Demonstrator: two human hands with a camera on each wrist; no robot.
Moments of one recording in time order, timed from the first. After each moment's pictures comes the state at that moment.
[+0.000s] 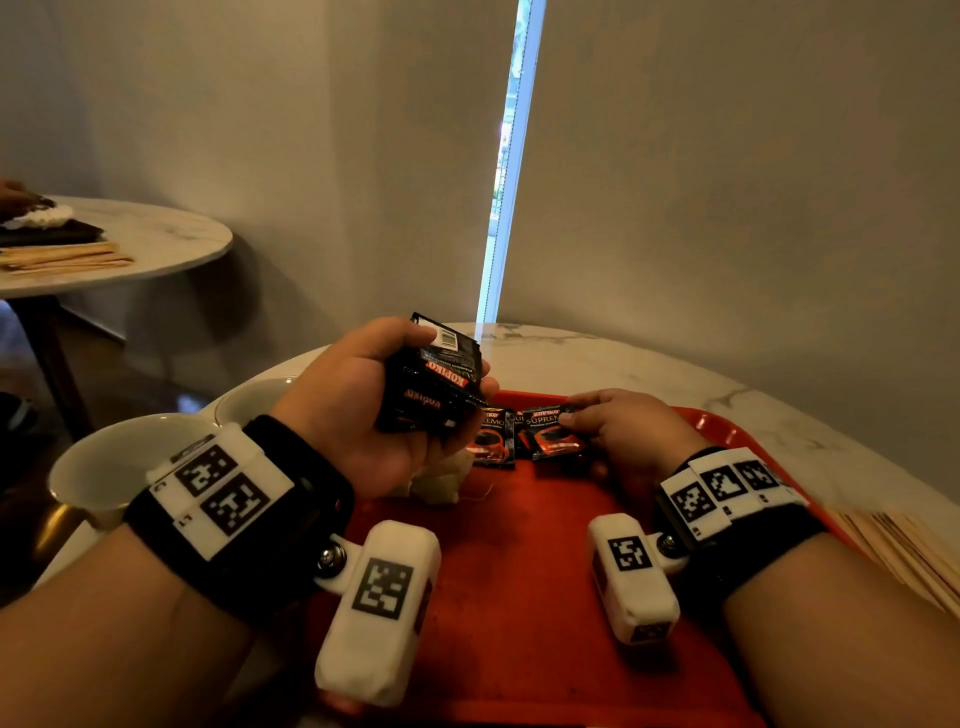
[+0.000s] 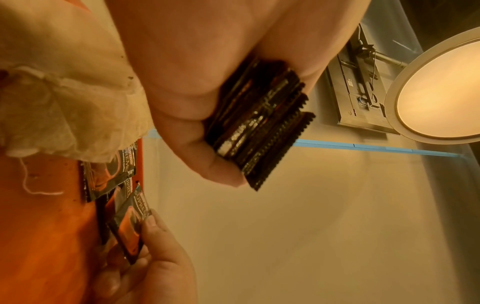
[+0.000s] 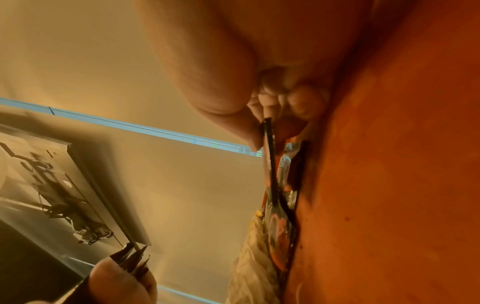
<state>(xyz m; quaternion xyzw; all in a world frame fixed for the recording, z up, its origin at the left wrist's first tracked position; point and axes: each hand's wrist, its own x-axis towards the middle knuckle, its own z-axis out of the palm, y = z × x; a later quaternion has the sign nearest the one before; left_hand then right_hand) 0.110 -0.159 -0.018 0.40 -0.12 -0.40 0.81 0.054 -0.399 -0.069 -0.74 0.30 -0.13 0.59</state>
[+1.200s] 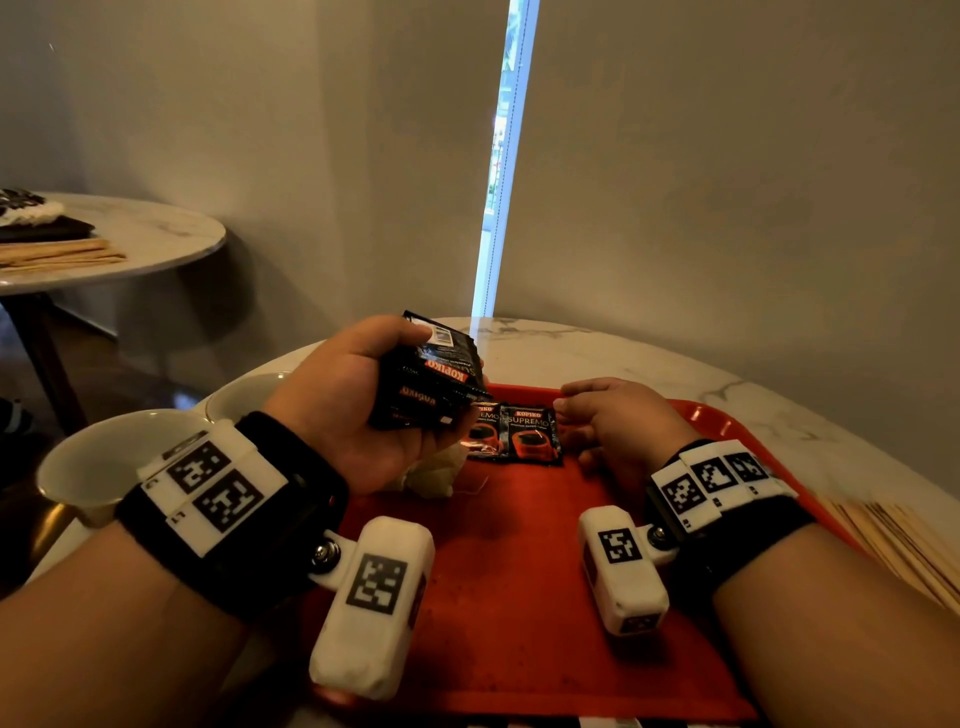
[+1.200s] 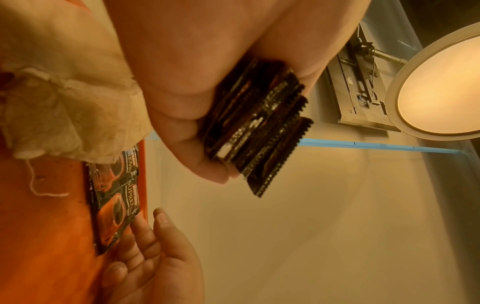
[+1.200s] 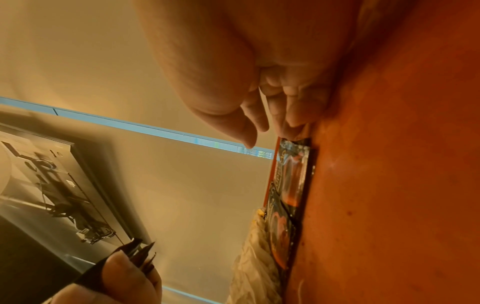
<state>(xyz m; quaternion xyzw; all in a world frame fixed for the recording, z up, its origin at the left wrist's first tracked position) 0.113 -0.161 -0.022 0.42 -0.11 -0.39 0.81 0.052 -0.393 -0.067 -0.71 0.30 -0.16 0.62</state>
